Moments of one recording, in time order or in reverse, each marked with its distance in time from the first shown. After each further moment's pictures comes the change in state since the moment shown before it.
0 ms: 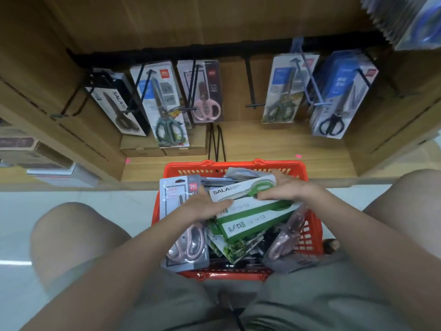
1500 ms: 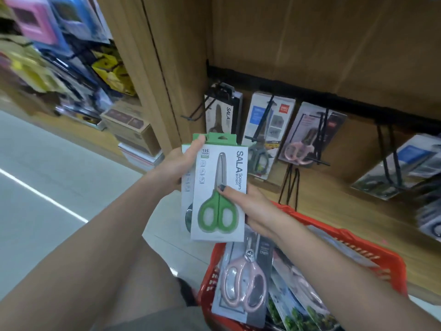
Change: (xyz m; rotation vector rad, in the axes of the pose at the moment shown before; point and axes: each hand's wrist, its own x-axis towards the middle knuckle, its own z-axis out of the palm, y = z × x) left_hand -0.031 -0.154 -0.214 -0.942 0.426 0.119; right_hand 0.022 -0.274 0.118 0.802 -0.296 -0.525
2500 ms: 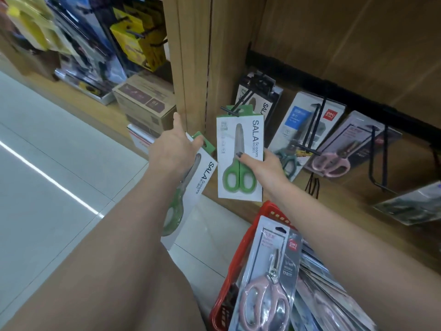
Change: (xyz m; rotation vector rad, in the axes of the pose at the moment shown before) left_hand 0.054 -0.025 -0.062 0.722 0.572 0.120; right_hand 0.125 -0.027 0.019 -0.298 0.358 -0.125
